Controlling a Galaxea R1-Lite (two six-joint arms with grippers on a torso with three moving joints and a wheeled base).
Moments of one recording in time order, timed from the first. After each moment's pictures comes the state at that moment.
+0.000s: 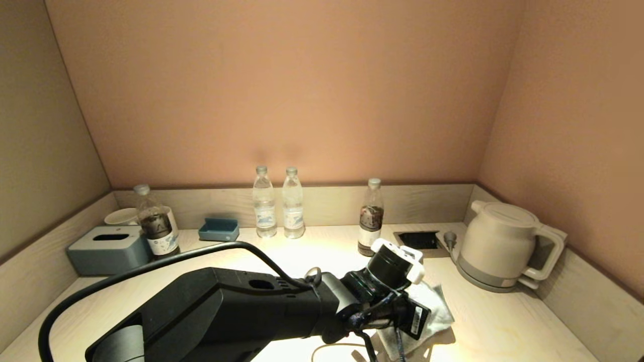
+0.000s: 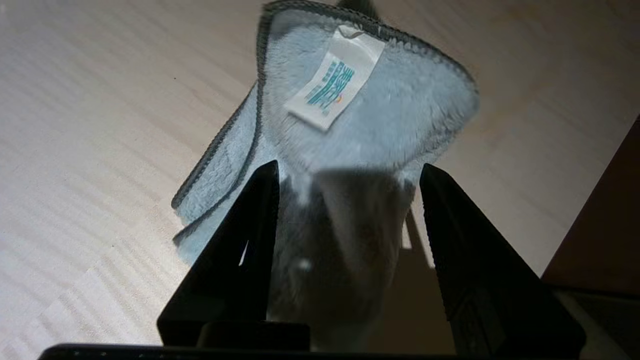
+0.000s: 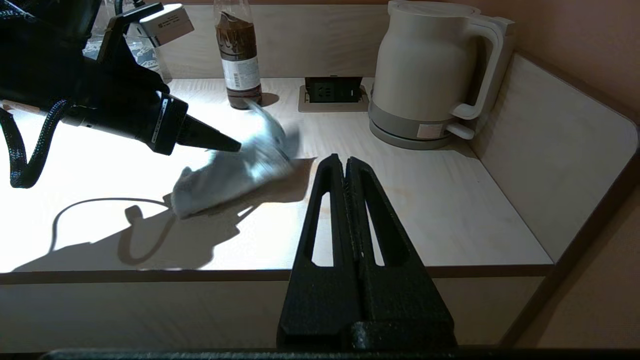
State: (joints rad) left arm -1.00 2.60 -1.95 -0.03 -0.02 -0.26; right arm 0.02 0.00 0.00 0.00 0.00 -0.01
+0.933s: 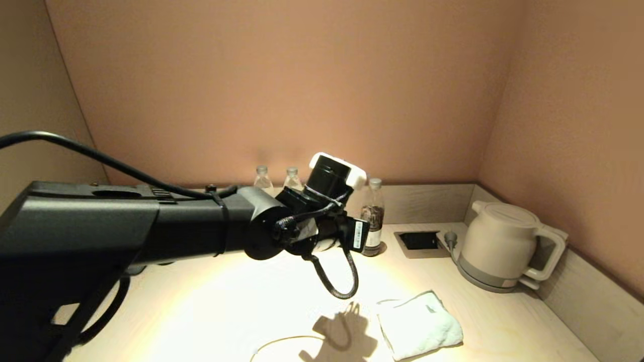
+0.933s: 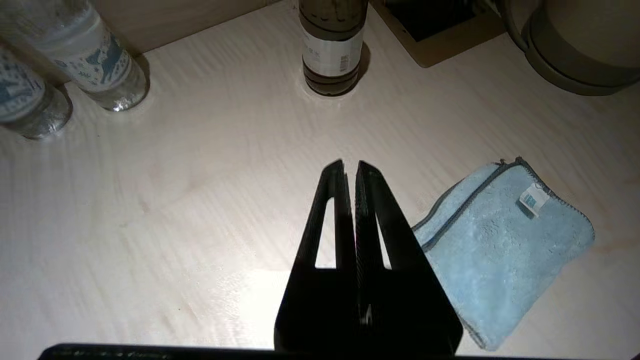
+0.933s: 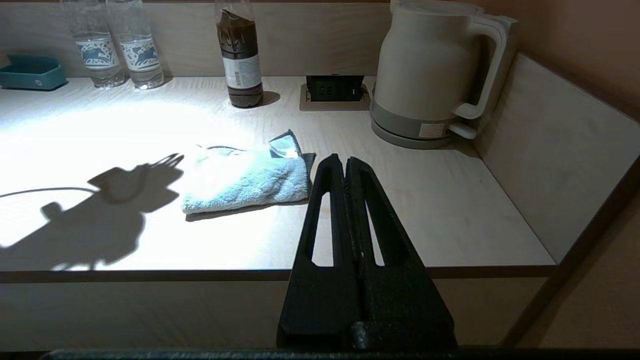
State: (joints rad) left arm -0.85 2.29 -1.88 0.15 0.28 -0.24; right arm 0.02 0.00 0.00 0.00 0.00 -0.01
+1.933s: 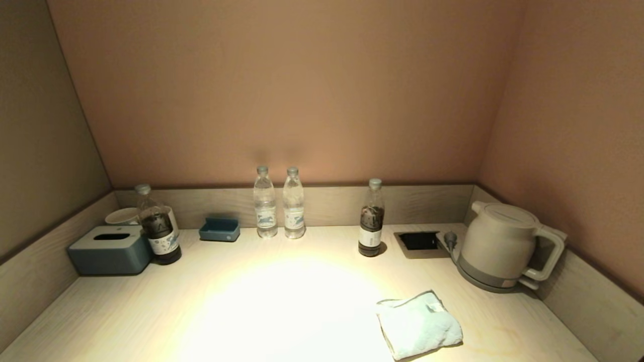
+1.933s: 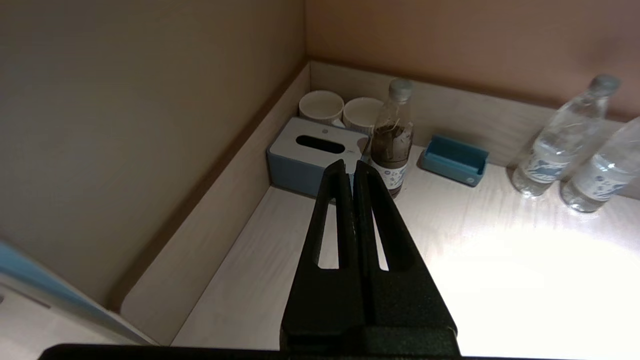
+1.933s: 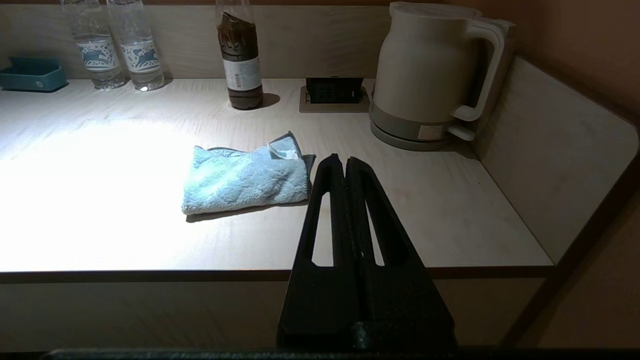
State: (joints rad) left arm -0.07 1.03 -0.95 0.12 0.41 -0.10; right arm 0.02 0.00 0.00 0.00 0.00 -0.01
